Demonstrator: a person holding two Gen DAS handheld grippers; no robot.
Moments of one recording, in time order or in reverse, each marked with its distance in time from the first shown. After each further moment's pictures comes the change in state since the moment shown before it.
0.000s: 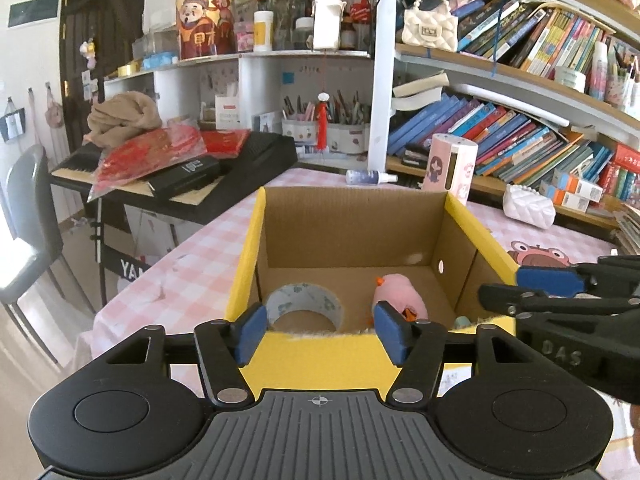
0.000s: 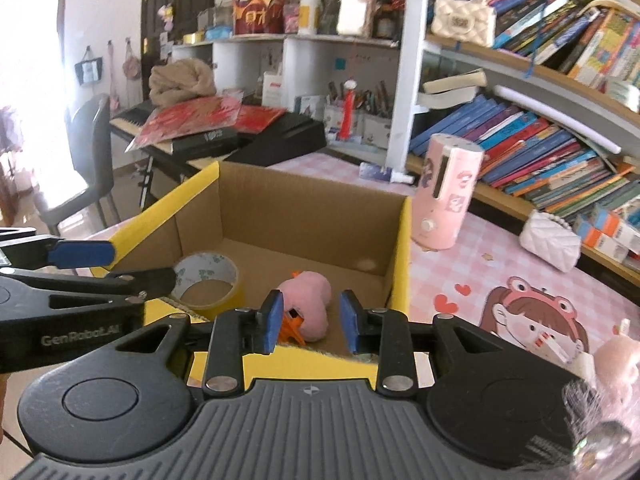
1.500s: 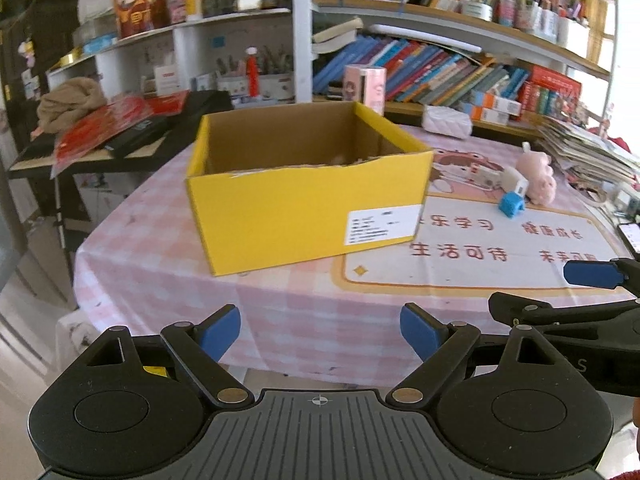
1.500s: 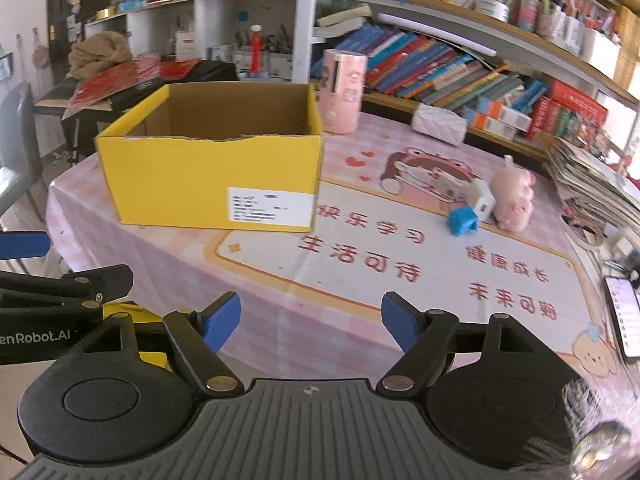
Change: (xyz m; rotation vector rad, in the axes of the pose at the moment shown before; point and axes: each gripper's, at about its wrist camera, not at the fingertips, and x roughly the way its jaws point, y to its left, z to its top) left arm -0.077 -0.016 -0.079 0.150 0.127 -0.169; right arm -0.113 0.041 -0.108 0.176 0.154 -0.279
